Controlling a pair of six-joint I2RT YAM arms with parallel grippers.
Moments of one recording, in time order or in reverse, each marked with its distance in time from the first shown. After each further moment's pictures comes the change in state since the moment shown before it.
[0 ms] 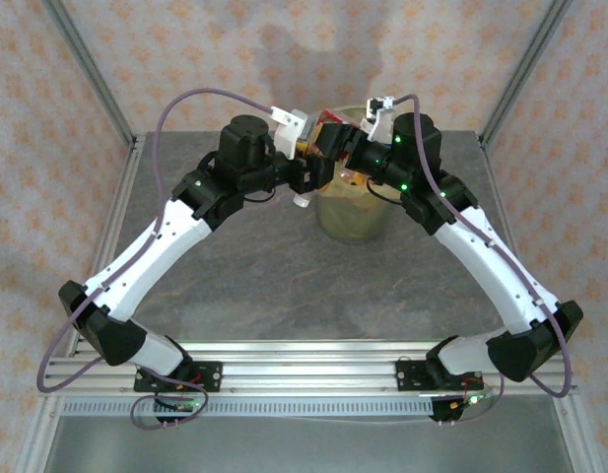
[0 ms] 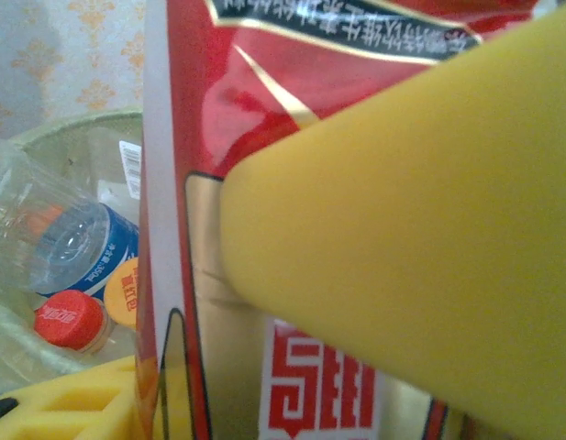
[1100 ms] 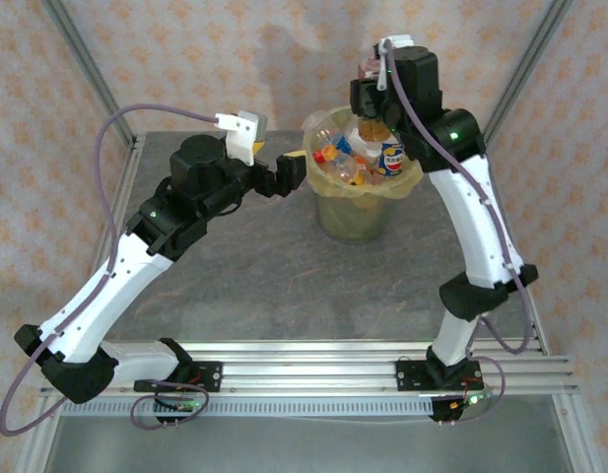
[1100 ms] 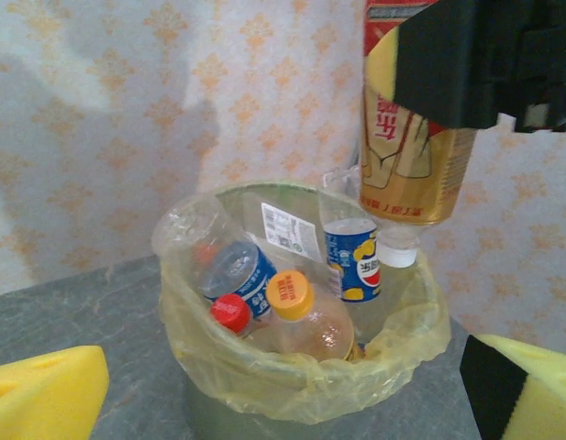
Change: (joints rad) left arm -0.002 -0.251 -0.149 0.030 -0.315 0.010; right arm -0.015 0.455 0.952 -0.720 0.635 -0.625
